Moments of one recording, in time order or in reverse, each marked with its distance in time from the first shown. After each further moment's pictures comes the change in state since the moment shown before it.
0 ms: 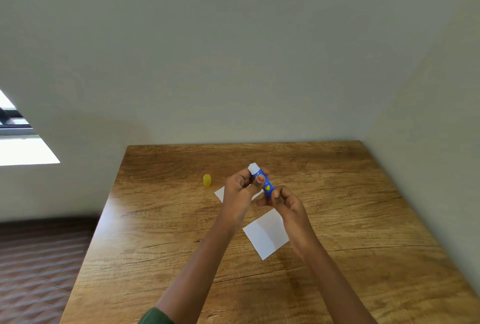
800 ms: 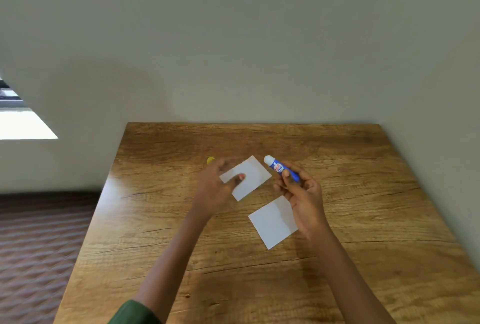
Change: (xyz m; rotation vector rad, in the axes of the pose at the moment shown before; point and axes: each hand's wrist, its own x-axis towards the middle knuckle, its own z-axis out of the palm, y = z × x) left_hand 0.011 -0.022 -0.067 0.785 0.125 0.001; right_hand 0.030 0.017 -0.006 0.468 0.101 0.036
